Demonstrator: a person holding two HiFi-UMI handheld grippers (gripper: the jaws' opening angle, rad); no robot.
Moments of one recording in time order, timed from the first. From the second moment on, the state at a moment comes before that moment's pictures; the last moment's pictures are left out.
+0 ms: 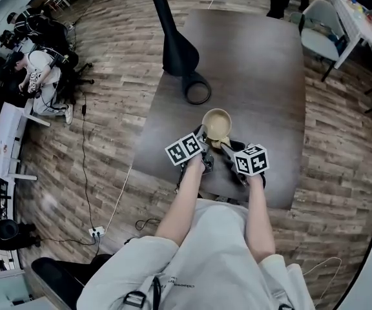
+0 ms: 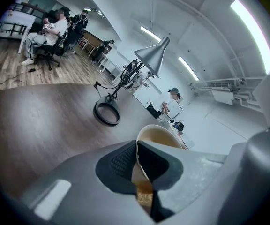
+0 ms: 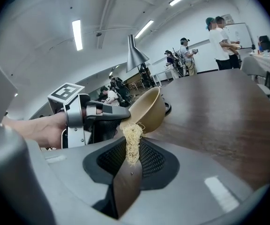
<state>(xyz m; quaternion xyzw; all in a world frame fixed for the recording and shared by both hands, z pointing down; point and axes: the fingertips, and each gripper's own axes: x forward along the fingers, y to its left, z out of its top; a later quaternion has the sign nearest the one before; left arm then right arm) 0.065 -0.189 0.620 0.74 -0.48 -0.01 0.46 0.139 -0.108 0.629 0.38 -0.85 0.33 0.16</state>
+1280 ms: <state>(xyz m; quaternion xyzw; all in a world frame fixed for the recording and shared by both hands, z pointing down) 0.124 -0.164 0.652 0.80 -0.37 0.11 0.46 0.256 -0.091 0.654 0.60 -0.71 0.33 0.16</state>
